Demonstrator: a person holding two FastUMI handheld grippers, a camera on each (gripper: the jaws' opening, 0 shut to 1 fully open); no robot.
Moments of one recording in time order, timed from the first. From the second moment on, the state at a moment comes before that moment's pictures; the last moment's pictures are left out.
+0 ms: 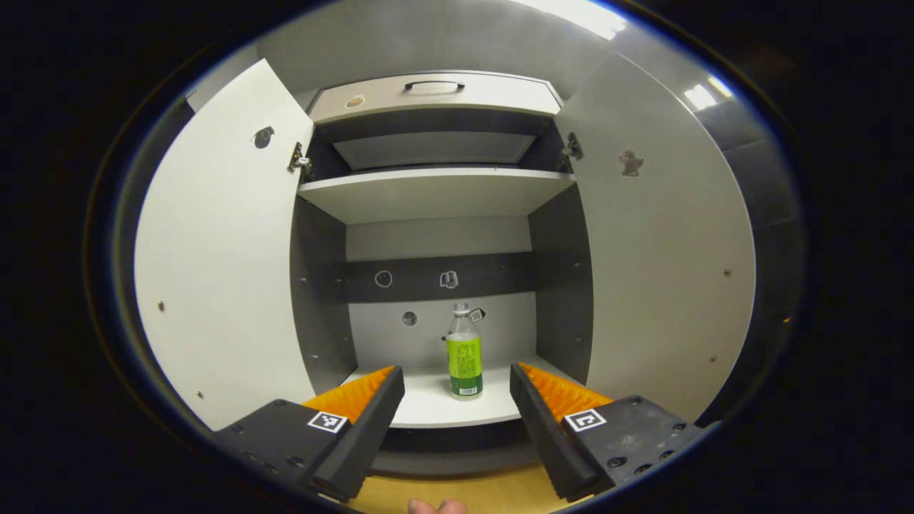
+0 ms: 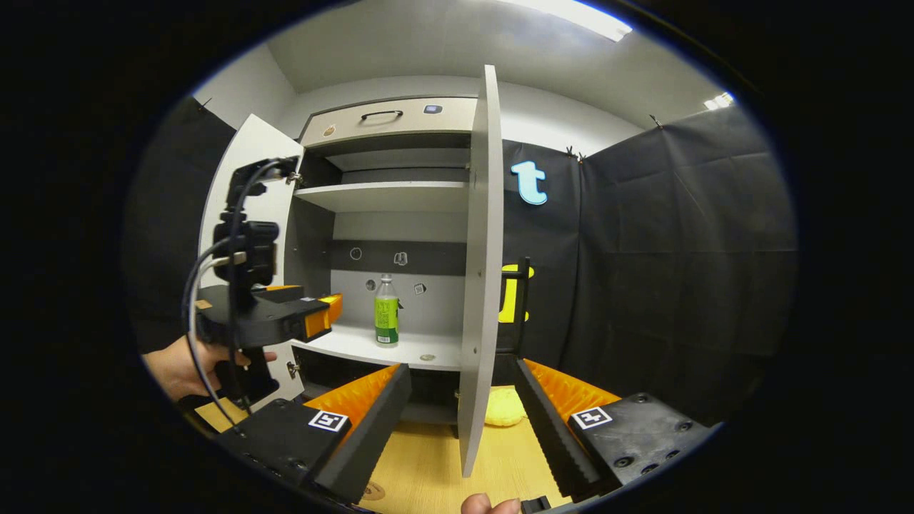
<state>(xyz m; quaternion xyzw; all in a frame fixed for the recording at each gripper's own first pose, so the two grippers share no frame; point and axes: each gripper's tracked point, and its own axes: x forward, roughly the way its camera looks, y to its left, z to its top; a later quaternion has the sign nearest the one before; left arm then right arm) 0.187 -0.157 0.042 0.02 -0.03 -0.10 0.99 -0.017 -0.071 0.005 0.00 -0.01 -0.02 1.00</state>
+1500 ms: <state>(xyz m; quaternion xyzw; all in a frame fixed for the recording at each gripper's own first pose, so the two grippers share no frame) 0.412 -0.199 -0.003 0.01 0.01 -0.09 1.00 0.004 -0.133 -0.034 0.00 0.03 -0.03 1.00</state>
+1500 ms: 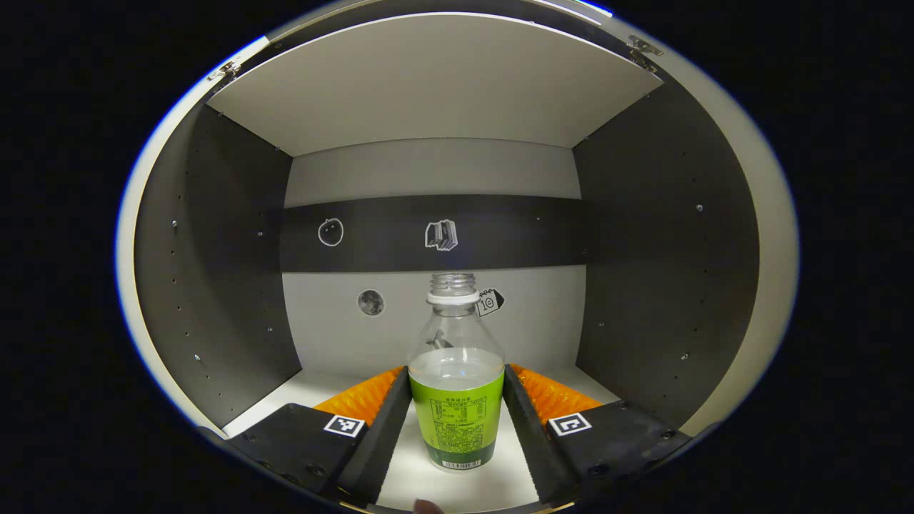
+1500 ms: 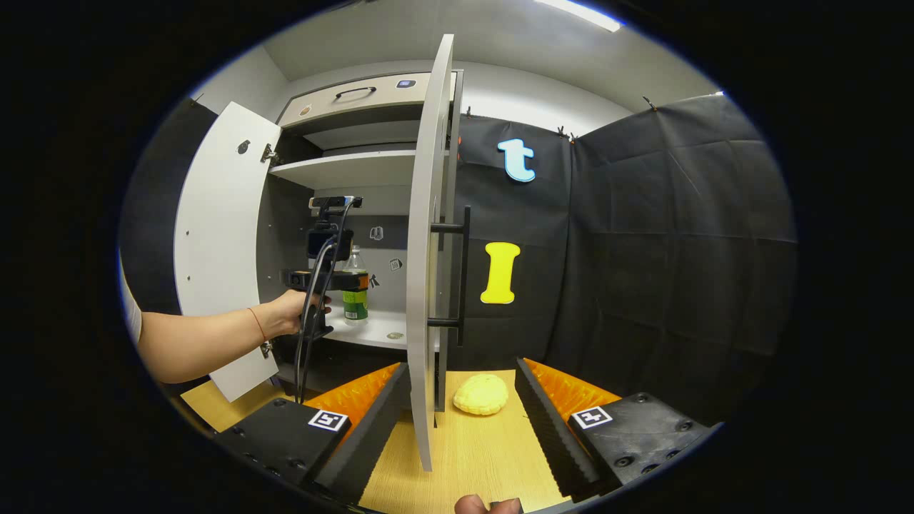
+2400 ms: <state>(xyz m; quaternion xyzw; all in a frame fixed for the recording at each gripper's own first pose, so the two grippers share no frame) 0.196 -0.162 0.034 0.01 -0.05 -0.15 0.99 -0.016 -0.090 -0.007 0.01 -0.01 0.01 1.00</state>
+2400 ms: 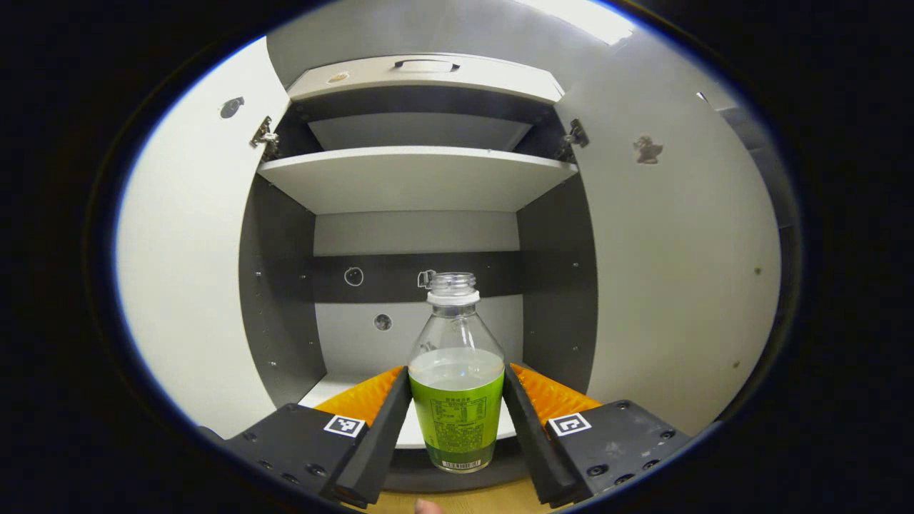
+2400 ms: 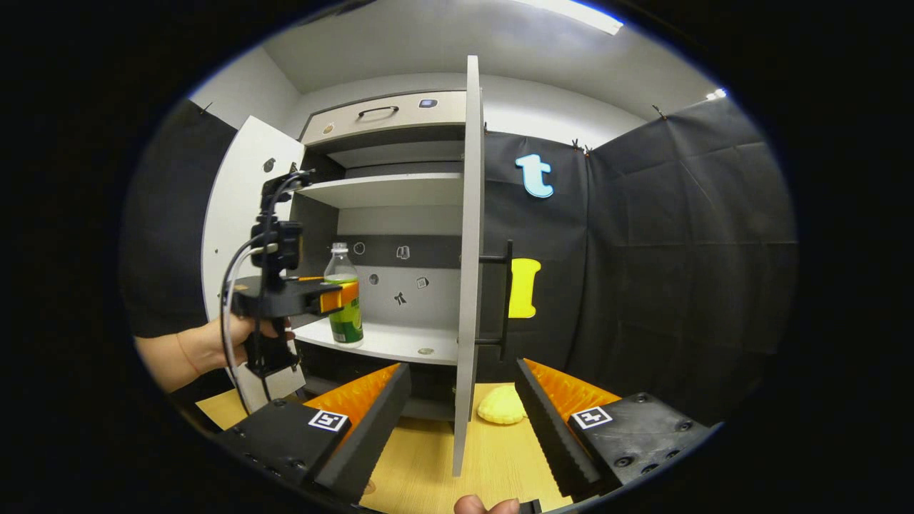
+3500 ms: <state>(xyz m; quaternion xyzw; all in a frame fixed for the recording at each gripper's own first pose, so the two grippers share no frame) 0.009 -0.178 -0.210 0.02 -0.02 -0.18 0.98 -0.008 -0.083 0.009 -0.02 -0.04 0.01 1.00</state>
